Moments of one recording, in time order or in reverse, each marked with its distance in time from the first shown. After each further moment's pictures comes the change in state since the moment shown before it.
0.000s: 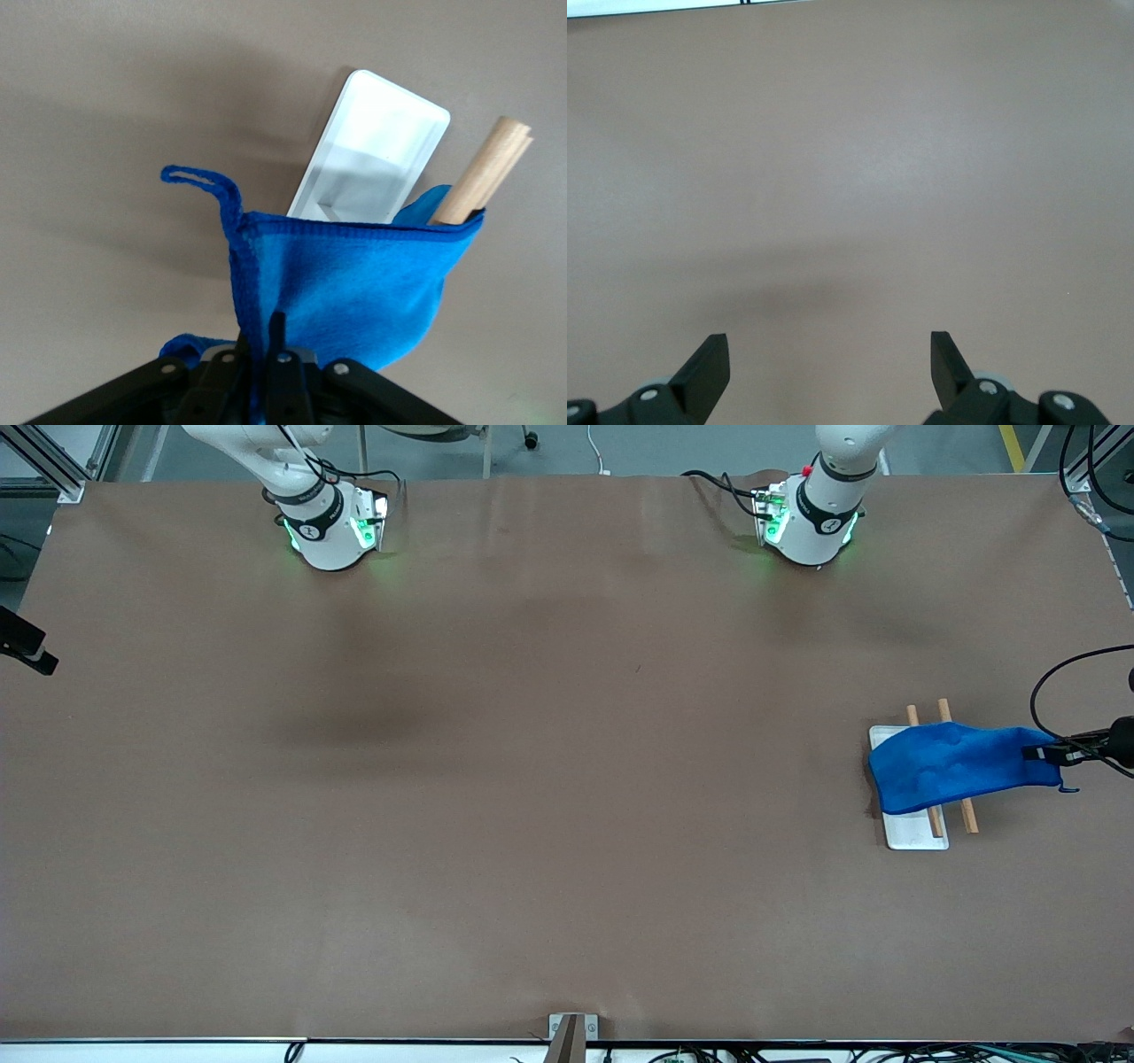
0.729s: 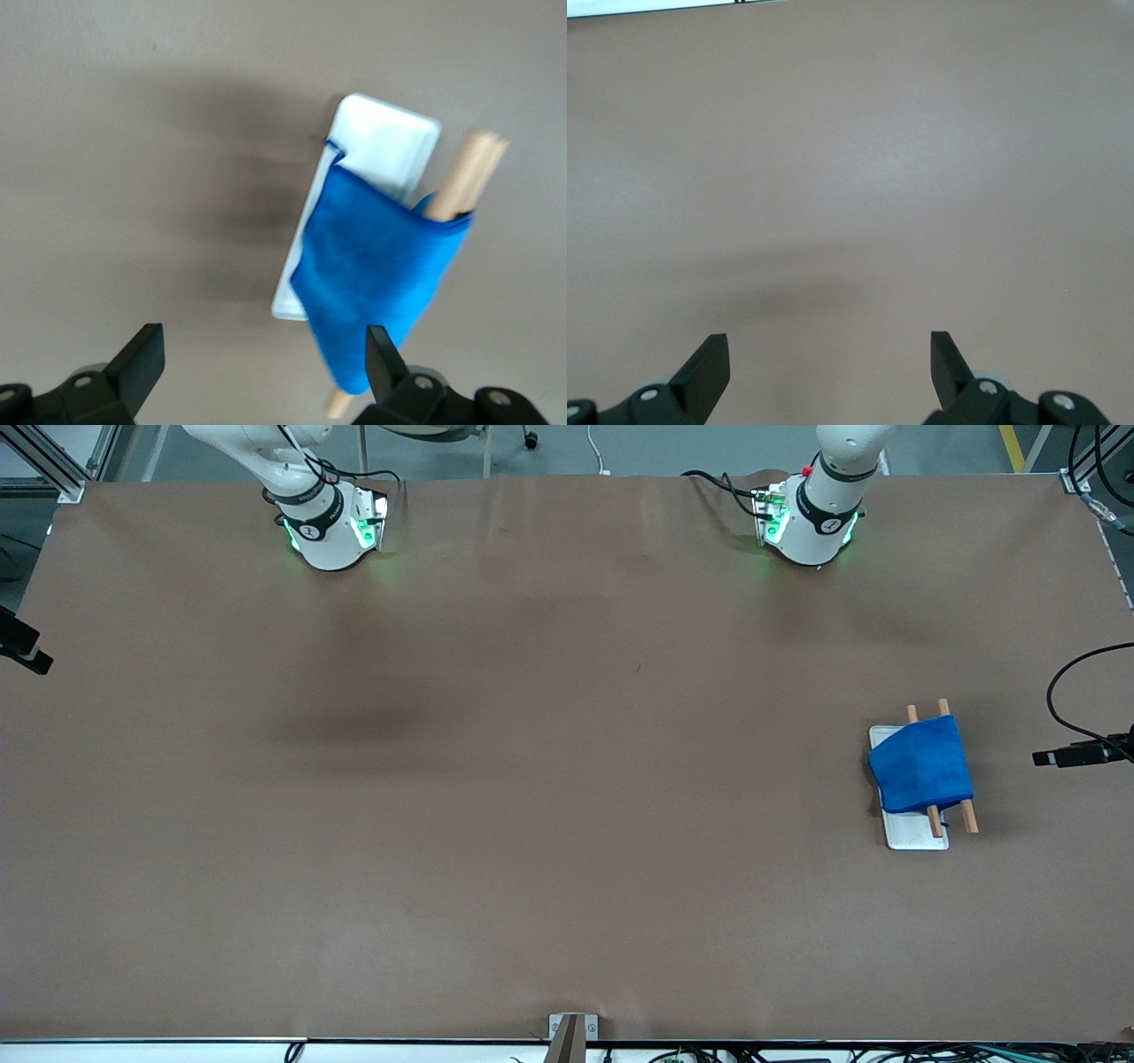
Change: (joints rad) left arm 0.023 -0.023 -0.070 0.061 0.031 -0.008 0.004; right arm -0.003 0.002 -0.004 0.000 0.000 -0.003 0.000
